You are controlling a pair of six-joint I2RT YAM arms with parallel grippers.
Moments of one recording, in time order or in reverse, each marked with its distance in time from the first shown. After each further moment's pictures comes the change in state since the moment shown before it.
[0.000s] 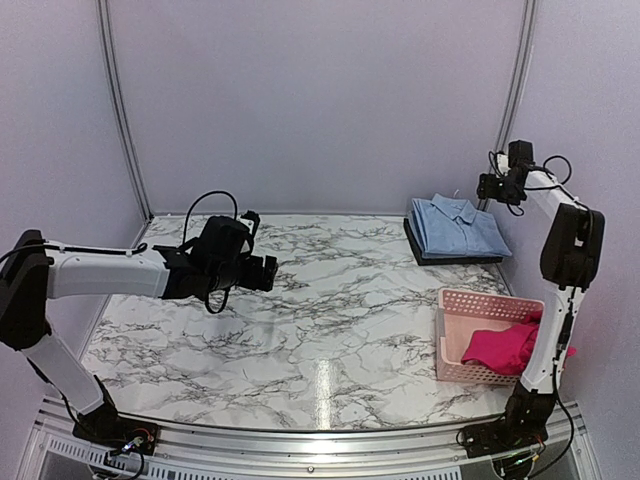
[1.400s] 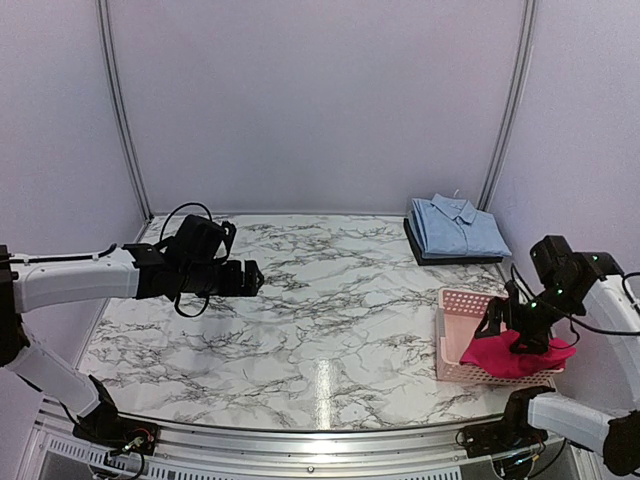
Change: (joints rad) left arm 0.047 -0.170 -0.058 -0.242 0.191 -0.269; right arm 0.213 -1.279 -1.133 -0.793 -0.235 0.321
